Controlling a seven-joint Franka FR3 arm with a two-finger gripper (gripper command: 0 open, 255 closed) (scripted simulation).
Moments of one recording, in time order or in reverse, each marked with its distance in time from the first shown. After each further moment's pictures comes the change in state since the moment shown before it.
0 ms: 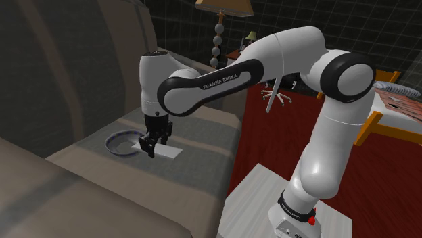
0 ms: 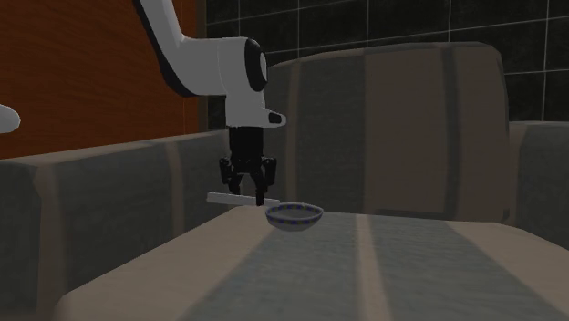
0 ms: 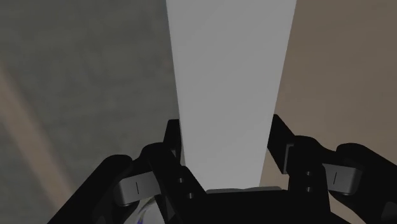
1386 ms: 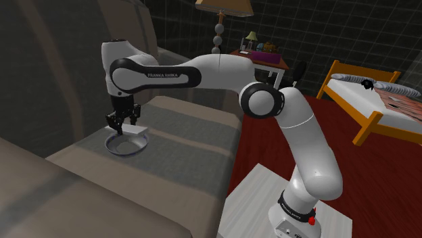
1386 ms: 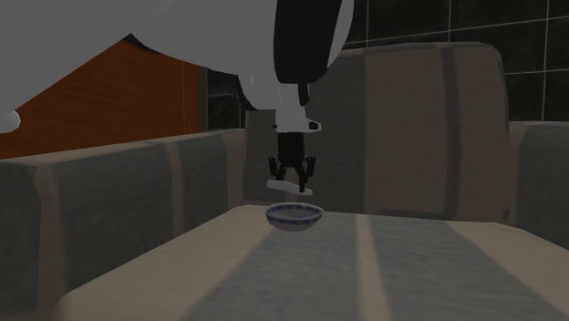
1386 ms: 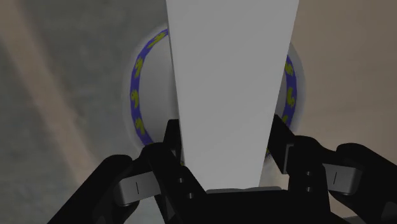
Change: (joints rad) arm 0.116 0.645 -0.091 0.948 -0.201 -0.331 -0.061
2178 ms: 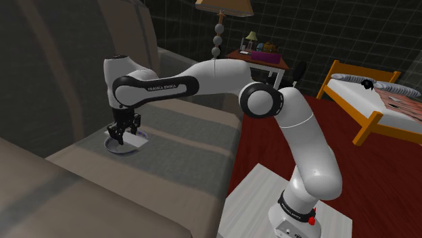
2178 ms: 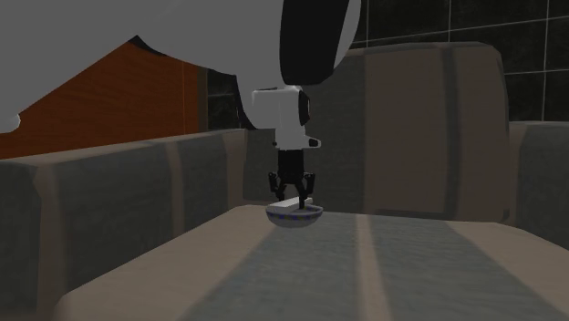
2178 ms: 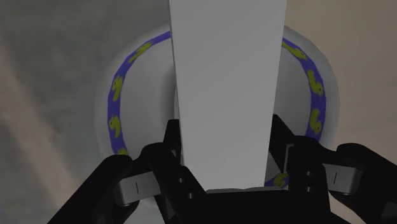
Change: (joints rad) arm -0.017 0.006 -0.002 -0.119 -0.007 0.126 0.014
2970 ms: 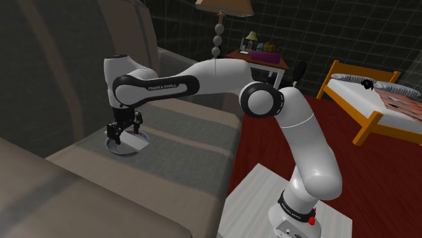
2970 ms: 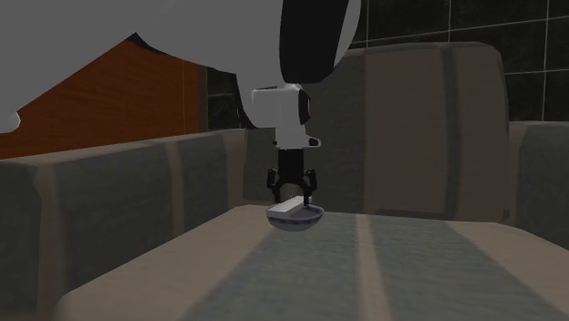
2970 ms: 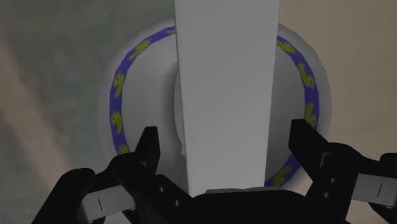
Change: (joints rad) arm -0.001 -0.005 0.000 -0.001 0.001 -0.008 0.000
